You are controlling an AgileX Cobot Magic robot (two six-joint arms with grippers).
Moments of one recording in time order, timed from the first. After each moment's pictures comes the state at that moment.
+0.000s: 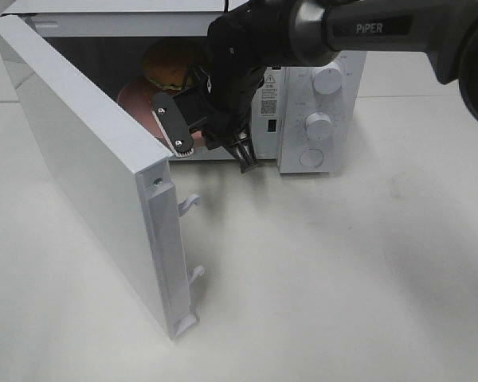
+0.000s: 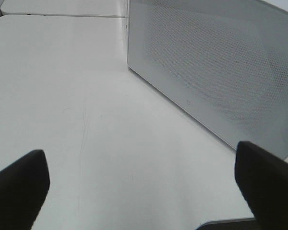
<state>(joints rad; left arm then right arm) 0.00 -0.01 -0.52 -0.15 1.08 0.04 0.64 2.31 -1.86 -0.20 0.64 -1.32</state>
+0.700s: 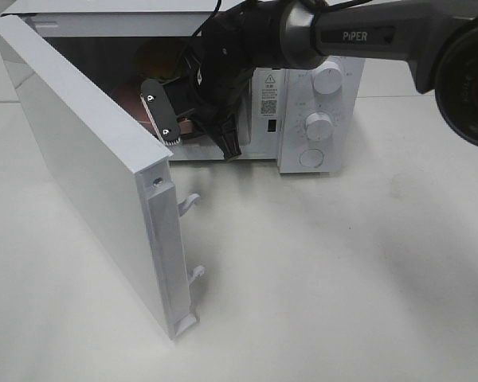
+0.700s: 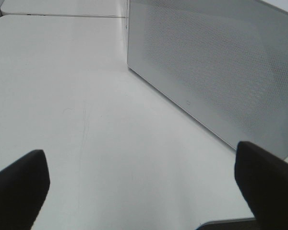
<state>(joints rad) 0.00 -0.01 -0.52 -0.15 1.08 0.04 0.64 2.35 -1.93 -0.21 0.54 -1.28</state>
